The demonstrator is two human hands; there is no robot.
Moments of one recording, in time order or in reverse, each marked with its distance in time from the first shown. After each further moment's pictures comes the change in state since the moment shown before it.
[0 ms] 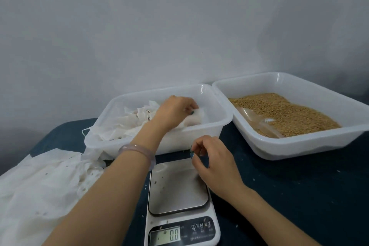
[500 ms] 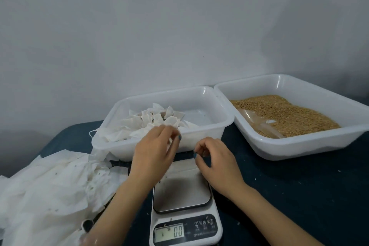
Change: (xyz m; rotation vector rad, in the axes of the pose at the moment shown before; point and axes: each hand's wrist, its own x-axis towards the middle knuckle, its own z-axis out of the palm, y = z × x) left_hand -0.129 0.014 0.003 0.129 0.392 0.025; right_hand 0.002 0.004 0.003 0.011 -0.010 0.042
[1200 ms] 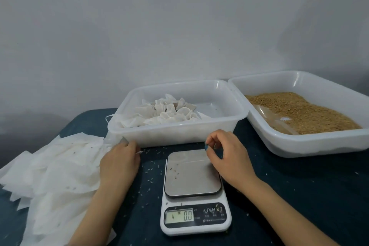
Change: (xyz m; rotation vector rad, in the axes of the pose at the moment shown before) left_hand -0.061 -0.072 -0.026 0.501 -0.252 -0.502; right_hand -0.003 -0.003 -0.003 -0.019 -0.027 -0.003
